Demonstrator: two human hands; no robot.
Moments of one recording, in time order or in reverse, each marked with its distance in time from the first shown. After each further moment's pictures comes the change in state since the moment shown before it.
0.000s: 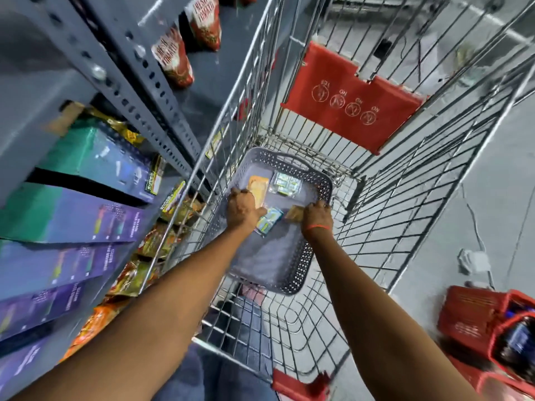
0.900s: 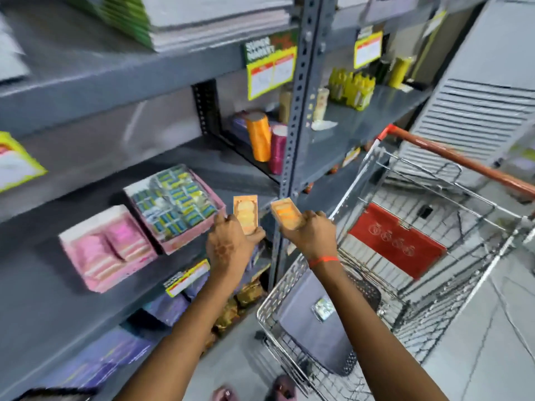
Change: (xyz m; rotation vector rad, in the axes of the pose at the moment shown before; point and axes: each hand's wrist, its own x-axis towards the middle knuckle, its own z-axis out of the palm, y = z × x) left_hand -0.249 -0.114 -0.277 -0.179 0.775 -0.192; right_hand -0.253 -0.189 -0.227 0.465 0.553 -0.516
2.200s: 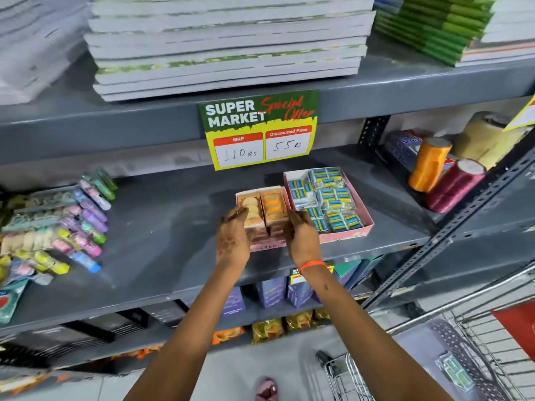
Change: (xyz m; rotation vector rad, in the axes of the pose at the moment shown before) left_hand 0.002 -0.237 -0.079 -0.136 0.210 -0.290; right_hand -0.079 -0.211 0.155 0.216 -0.366 -0.551
